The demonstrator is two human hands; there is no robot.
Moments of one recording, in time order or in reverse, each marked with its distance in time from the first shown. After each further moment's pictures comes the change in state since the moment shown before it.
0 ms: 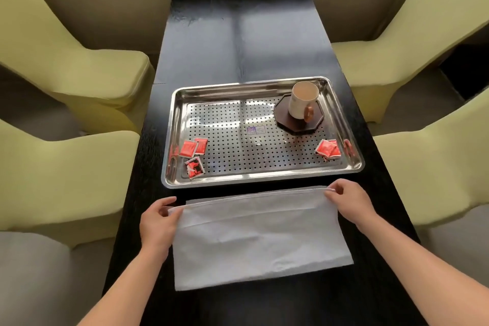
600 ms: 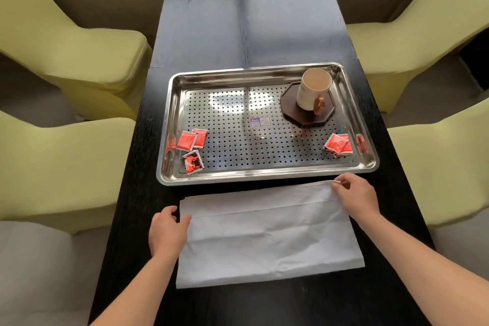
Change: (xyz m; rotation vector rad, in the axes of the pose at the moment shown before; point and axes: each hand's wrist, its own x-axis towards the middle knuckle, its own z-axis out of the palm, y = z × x) left_hand 0.016 -0.041 0.038 0.528 0.032 -0.083; right_hand 0.041 0.016 0.022 -0.012 0.104 0.025
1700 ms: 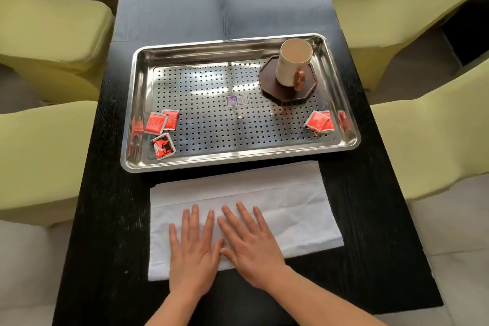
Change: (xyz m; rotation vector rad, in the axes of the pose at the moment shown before) left_hand -0.095 -0.027 0.085 0.621 -0.107 0.699; right_hand -0.148 -0.010 0.142 -0.682 -0.338 -0.831
